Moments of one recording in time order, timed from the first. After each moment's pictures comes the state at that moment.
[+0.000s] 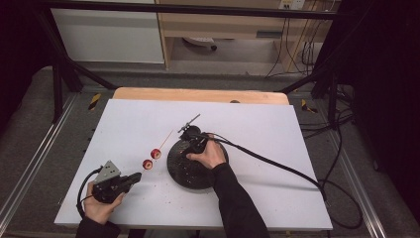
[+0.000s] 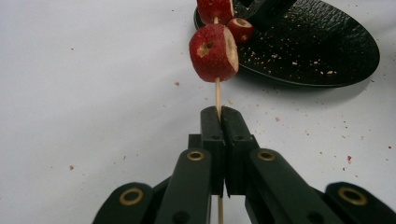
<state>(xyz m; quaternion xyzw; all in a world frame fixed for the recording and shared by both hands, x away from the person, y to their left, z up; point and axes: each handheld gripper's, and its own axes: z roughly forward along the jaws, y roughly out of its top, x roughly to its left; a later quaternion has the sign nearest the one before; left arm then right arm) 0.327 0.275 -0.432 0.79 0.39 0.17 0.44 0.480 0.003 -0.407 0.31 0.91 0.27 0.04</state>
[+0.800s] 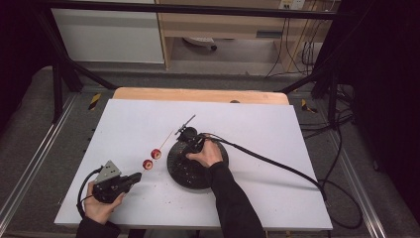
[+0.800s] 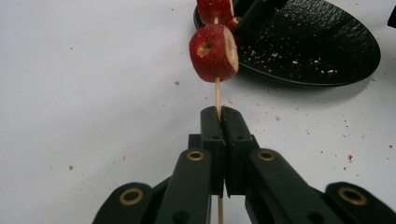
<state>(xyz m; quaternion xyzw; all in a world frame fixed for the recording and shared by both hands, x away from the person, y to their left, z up) 0.328 0.275 -0.432 0.79 0.39 0.17 0.44 0.487 0.012 -0.418 0.29 0.92 0.26 0.02</state>
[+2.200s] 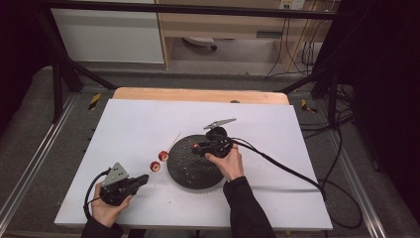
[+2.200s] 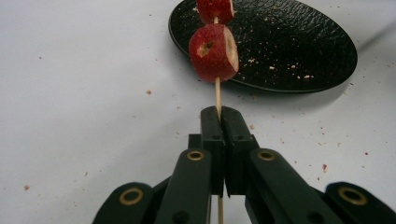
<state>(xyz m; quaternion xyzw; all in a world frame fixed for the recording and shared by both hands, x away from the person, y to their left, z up) 0.322 0.253 -0.432 0.80 0.37 0.17 0.45 0.442 -0.064 -0.381 0.39 0.82 0.42 0.03</state>
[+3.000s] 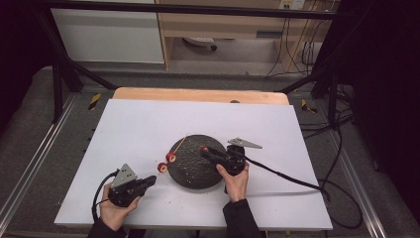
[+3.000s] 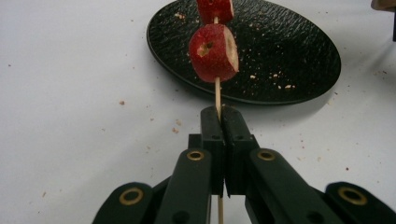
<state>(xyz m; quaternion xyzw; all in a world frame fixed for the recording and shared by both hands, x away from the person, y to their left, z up) 0.319 0.231 -0.432 0.79 0.37 0.17 0.46 0.404 -0.102 -0.424 0.47 0.67 0.58 0.03</state>
